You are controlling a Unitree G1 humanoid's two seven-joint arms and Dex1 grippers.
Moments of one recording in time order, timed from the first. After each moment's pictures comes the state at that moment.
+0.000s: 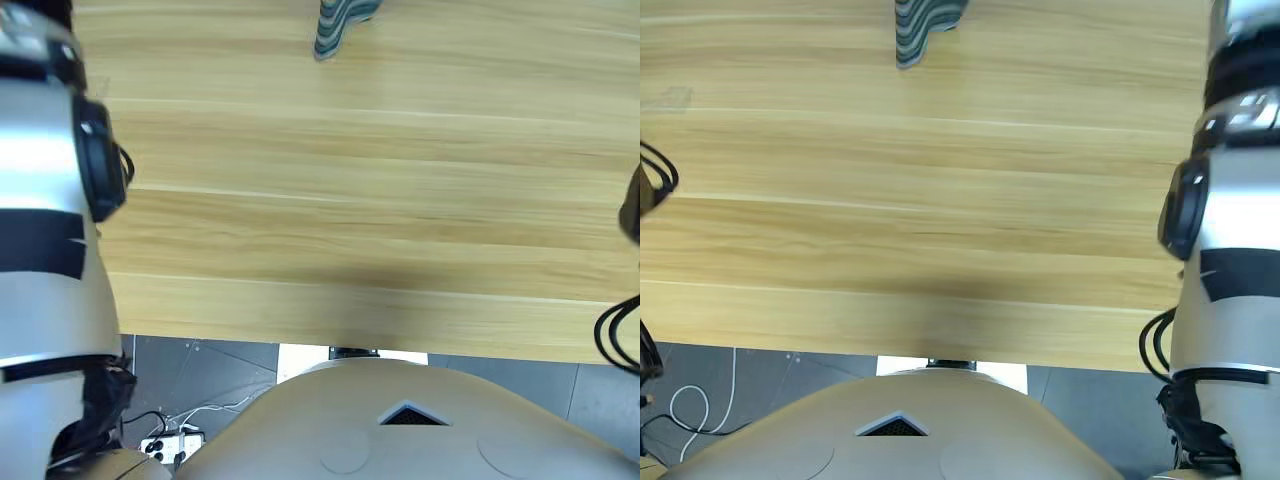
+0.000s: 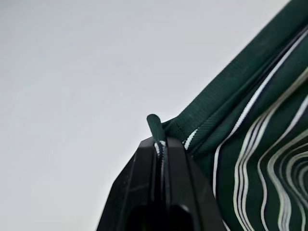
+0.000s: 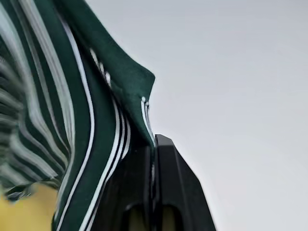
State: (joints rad) left arm -1.28 0.56 -0.26 0.90 0.23 -0.22 -0.42; right arm -1.10 -0.54 0.12 0.93 -0.08 -0.32 0.54
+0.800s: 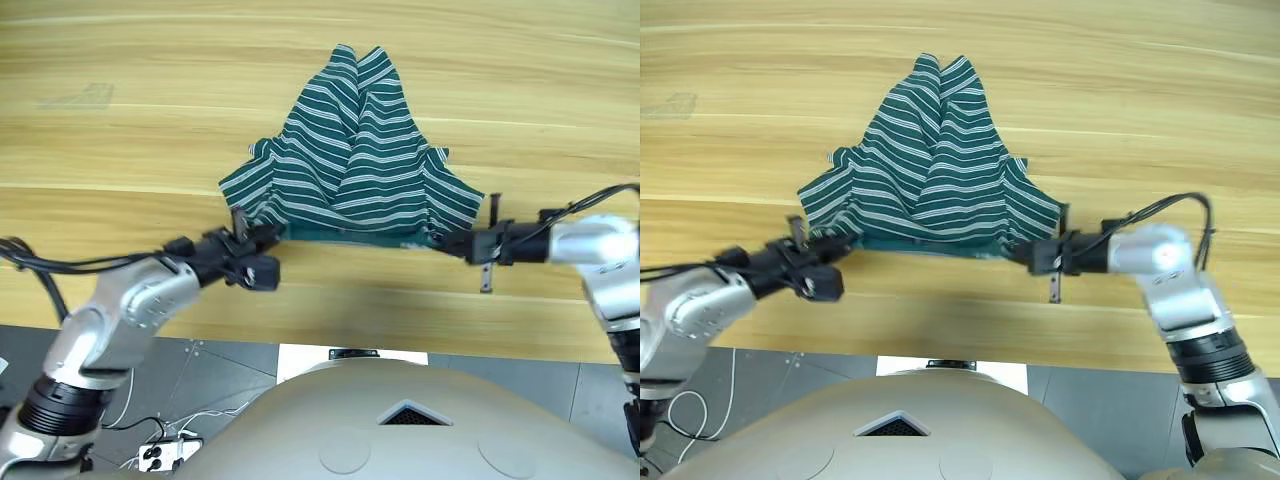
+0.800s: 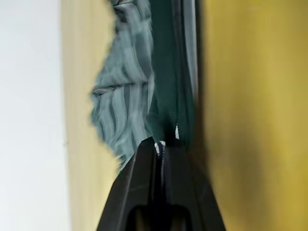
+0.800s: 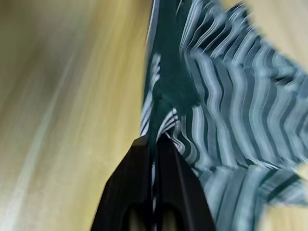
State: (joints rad) left arm 0.35 0.88 -0.22 -0.49 0.52 -0.20 -0.65; right arm 0.05 -0.81 0.33 -0.18 -0.12 -0.19 1.07
